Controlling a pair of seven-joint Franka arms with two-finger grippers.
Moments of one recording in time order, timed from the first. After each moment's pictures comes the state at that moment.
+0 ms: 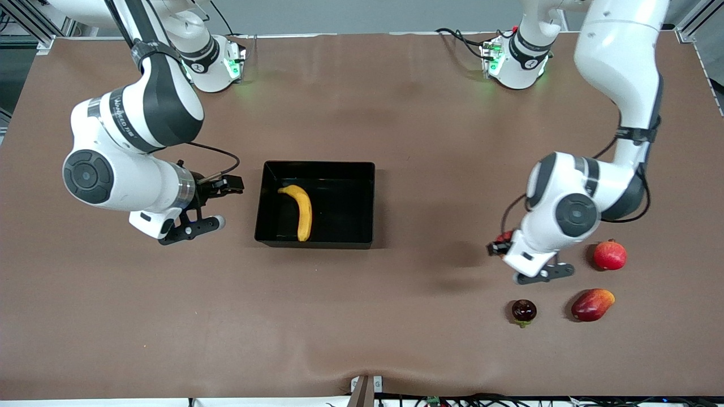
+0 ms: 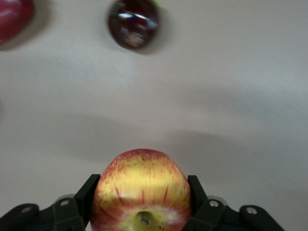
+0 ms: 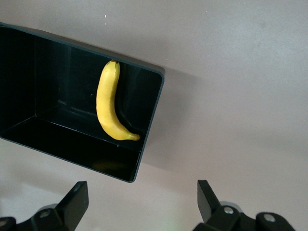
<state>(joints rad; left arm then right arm) -0.16 0.56 -0.06 -1.65 0.08 2.18 -0.43 0.31 0.37 -0.04 -1.47 0.19 1.59 -0.03</state>
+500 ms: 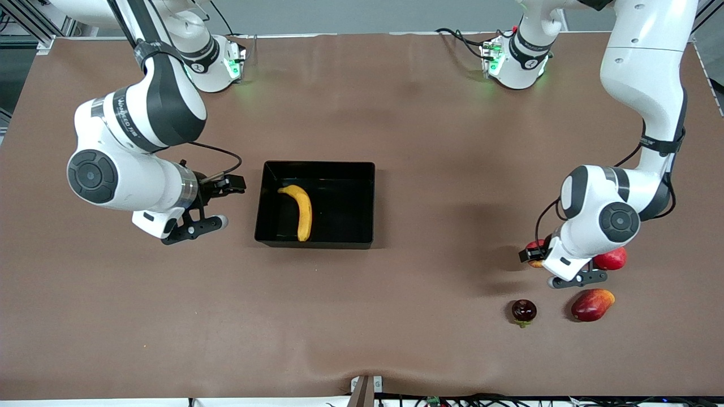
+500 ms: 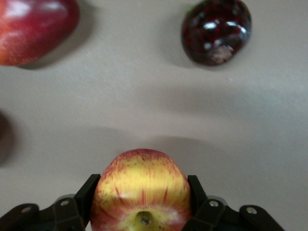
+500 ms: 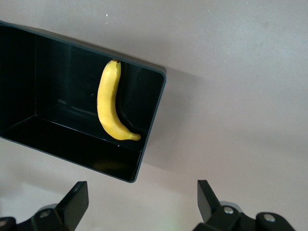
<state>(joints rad) -0.04 0.60 -0.06 -1.71 0.08 2.32 -0.29 0.32 0.37 -0.04 -1.48 0.19 1.60 -0.03</state>
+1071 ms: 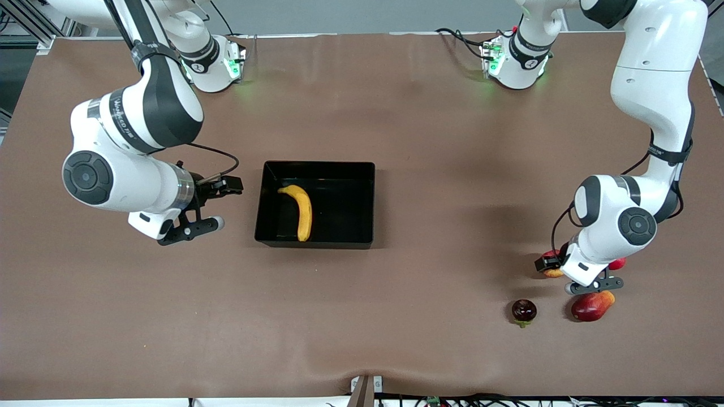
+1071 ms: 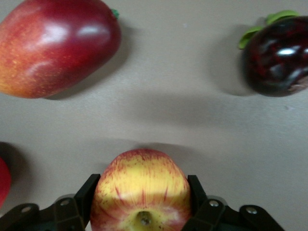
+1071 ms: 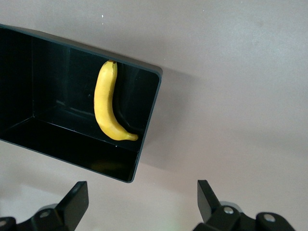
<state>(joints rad) 0.03 0.66 -0.06 -1.72 0.08 2.44 -0.19 0.31 0.37 -0.05 -1.48 0.19 1.59 -0.03</state>
